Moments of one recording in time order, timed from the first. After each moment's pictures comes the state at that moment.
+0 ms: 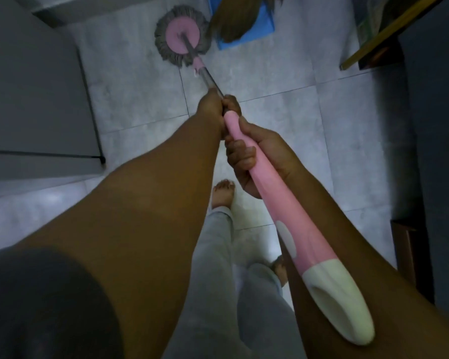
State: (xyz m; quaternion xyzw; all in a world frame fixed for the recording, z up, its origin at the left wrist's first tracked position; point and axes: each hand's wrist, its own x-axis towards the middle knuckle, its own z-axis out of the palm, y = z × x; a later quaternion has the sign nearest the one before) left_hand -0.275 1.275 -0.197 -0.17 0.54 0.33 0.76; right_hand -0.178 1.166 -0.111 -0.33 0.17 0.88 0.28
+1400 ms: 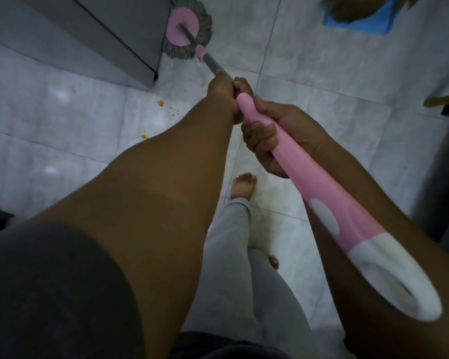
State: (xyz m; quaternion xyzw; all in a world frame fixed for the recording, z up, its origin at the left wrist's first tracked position) left_hand -0.456 1.165 -0.174 -0.29 0.56 0.45 0.63; right_hand -0.317 1.133 -0.087 -0.41 0.07 0.91 0.03
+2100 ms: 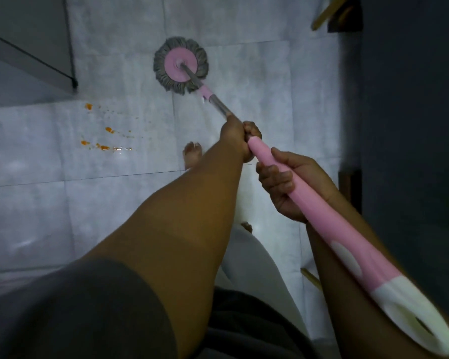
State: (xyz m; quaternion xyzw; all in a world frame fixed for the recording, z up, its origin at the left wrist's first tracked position) left_hand -0.154 0.930 -0.149 -0.20 0.55 0.30 0.75; right_hand -0.033 0.844 -0.049 -0.36 0.22 0.88 0.22
